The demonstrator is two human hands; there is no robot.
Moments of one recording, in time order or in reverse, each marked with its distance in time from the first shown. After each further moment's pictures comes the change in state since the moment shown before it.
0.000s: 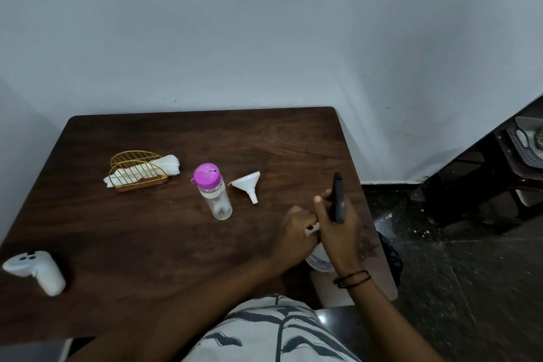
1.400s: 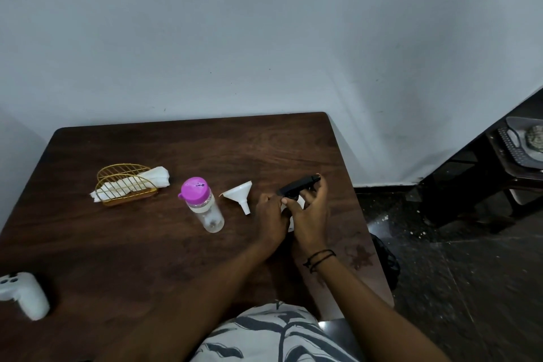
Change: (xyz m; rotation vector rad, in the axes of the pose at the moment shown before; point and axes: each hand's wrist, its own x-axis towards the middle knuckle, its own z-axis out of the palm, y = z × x) left_hand 0.035 -0.071 0.004 0.226 0.189 -0.483; right_hand 0.039 0.016 0.052 0.096 -0.077 0.140
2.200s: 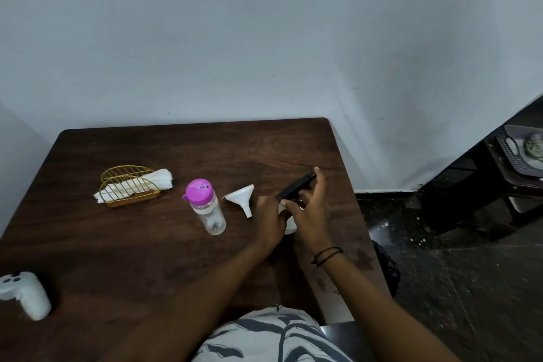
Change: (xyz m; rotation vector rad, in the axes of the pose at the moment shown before) left_hand 0.000 0.001 -0.014 -0.072 0.042 0.145; right_hand 0.012 -0.001 -0.005 -0.090 -0.166 -0.092
